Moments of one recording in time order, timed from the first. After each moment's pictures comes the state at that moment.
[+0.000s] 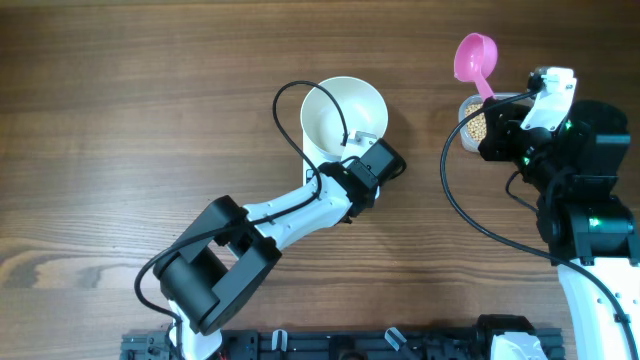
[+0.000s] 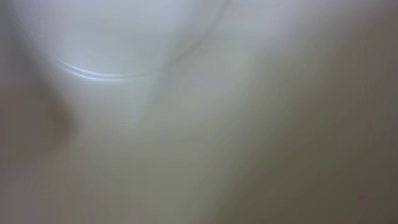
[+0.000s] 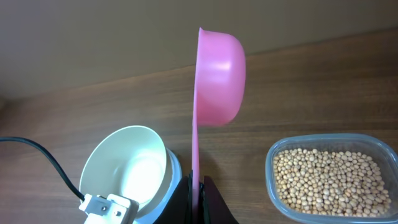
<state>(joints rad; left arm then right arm) -0.85 1.95 1.17 -0.45 -0.33 -0.54 -0.03 1.02 0.99 -0.46 -0.27 0.20</state>
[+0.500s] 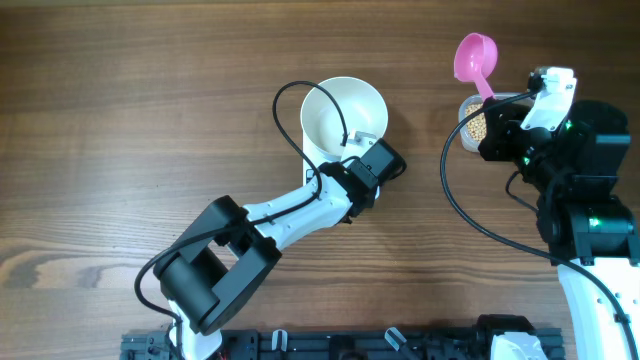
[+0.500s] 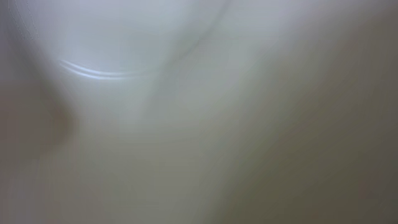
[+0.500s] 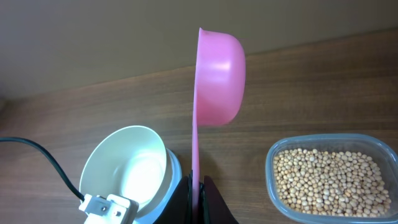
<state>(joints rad) -0.85 1.95 1.17 -0.46 -0.32 -0.54 -0.03 1.02 0.99 -0.46 -0.27 0.20</state>
